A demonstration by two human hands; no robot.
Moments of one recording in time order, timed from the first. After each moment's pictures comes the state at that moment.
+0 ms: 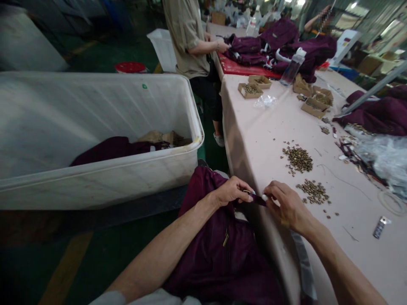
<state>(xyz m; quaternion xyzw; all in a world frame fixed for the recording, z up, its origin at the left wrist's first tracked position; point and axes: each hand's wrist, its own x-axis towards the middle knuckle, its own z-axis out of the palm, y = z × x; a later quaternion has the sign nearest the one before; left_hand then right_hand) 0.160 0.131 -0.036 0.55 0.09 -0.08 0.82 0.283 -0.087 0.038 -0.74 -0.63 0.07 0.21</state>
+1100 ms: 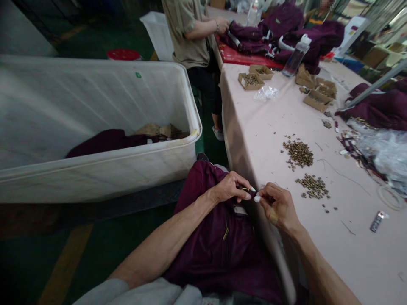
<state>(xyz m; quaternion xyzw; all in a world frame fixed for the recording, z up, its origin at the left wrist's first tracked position) 0.157 0.129 -0.052 0.57 0.00 -0.04 0.82 0.246 -0.080 0.012 -0.79 -0.48 0.10 0.36</state>
